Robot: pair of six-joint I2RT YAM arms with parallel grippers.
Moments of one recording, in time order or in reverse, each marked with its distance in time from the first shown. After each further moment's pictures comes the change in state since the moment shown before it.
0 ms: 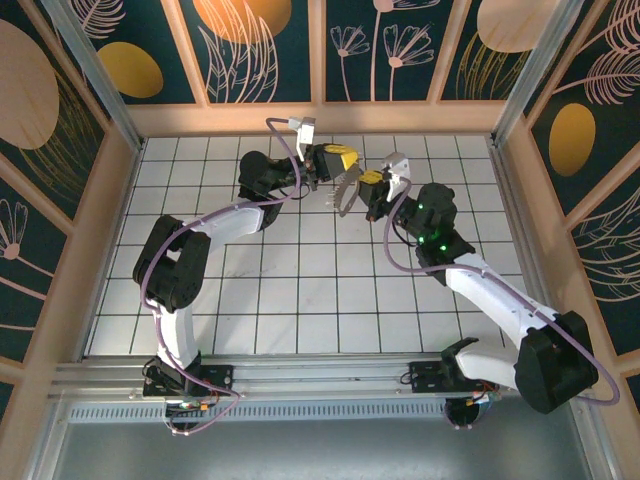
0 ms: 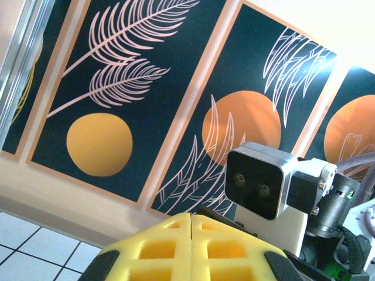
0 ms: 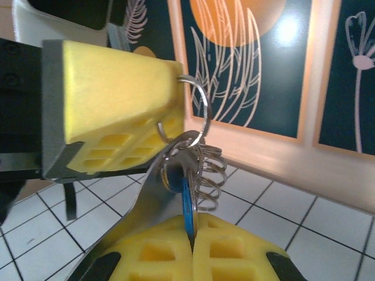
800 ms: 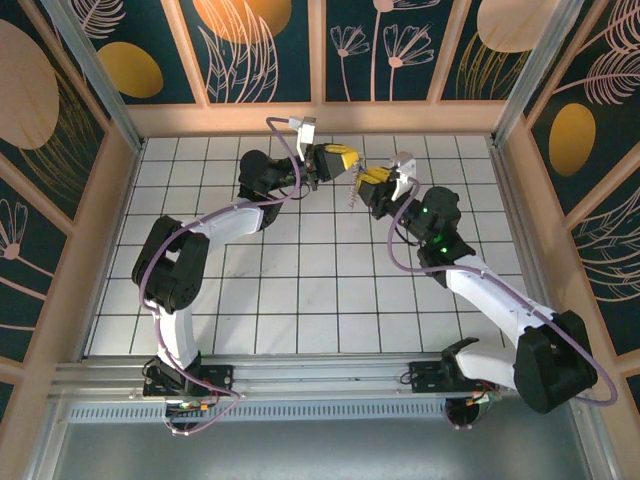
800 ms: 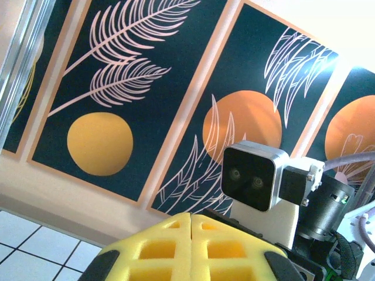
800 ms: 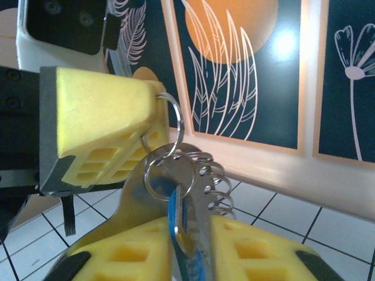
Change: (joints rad) left arm 0.000 -0.009 0.000 -0.014 -0.003 0.001; right arm -0.023 0.005 -0.041 0.121 -0.032 0.063
